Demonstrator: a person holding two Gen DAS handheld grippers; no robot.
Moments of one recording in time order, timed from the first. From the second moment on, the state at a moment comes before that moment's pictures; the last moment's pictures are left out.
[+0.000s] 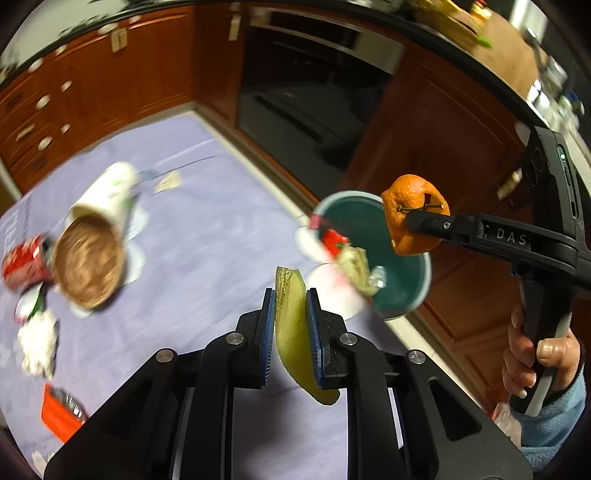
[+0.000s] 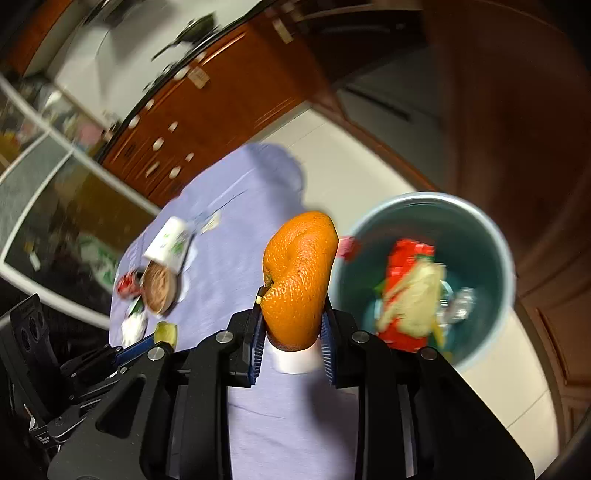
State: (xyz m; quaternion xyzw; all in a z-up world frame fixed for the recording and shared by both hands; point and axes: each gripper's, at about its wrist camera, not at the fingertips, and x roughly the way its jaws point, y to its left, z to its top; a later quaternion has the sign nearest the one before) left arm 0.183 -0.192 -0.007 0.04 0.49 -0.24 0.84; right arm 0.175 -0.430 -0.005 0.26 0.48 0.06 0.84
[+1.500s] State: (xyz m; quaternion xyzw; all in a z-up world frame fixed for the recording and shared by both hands) left arm 0.203 -0.283 -0.057 0.08 0.54 -0.25 0.80; right arm 0.180 -0.506 -0.070 0.30 0.53 0.02 0.79
